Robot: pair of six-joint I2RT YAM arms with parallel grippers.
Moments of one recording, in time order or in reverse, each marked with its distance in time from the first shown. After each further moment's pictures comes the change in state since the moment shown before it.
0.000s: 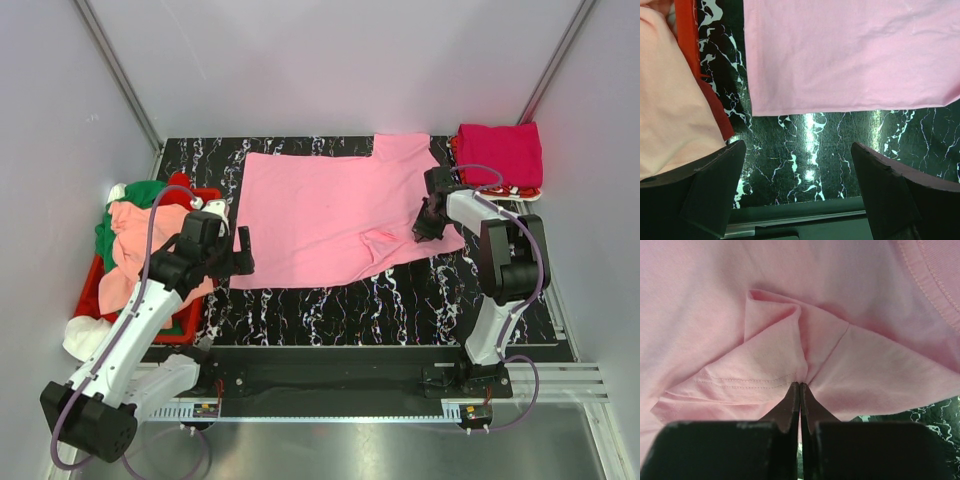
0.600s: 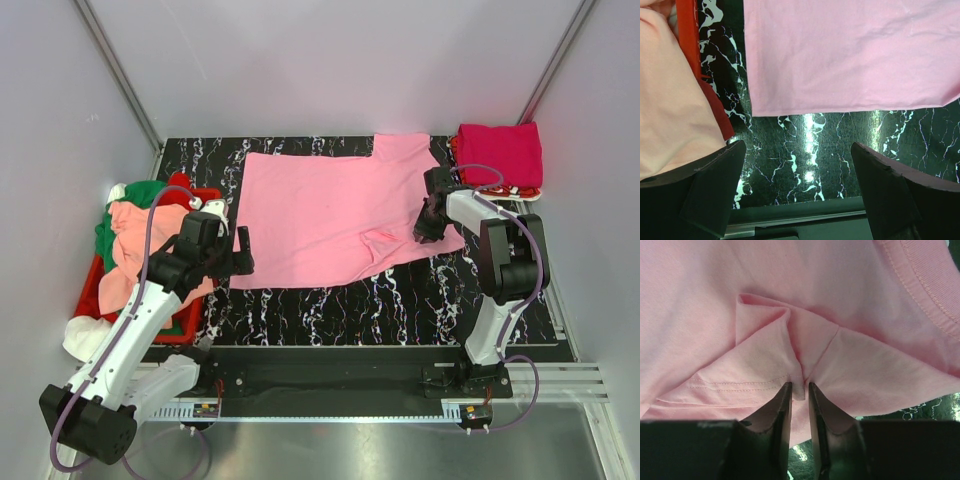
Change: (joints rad) left arm 0.000 -0.010 0.000 0.000 0.000 0.000; right arm 0.000 0.002 0.000 -0.005 0.033 -0.003
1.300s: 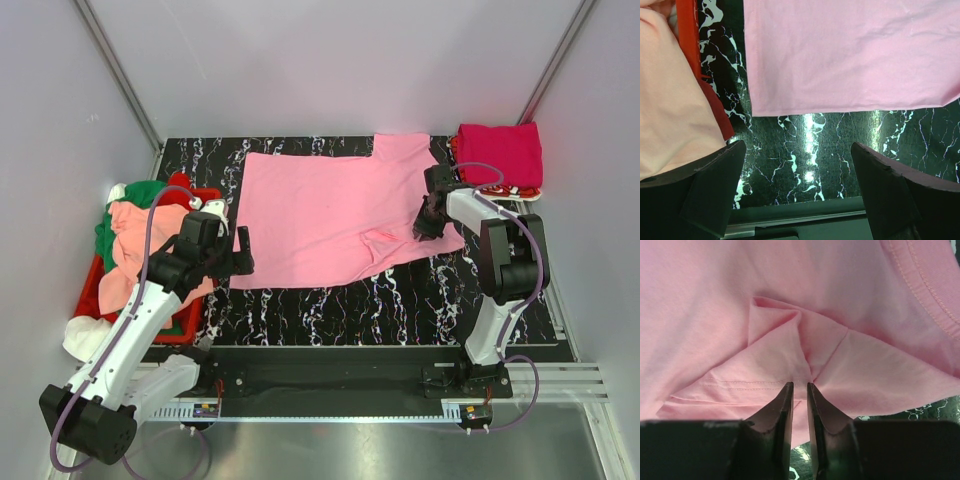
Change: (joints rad) left arm 0.000 0.000 0.000 0.000 0.000 0.000; right arm 0.000 0.000 0.022 -0.001 -0.021 0.007
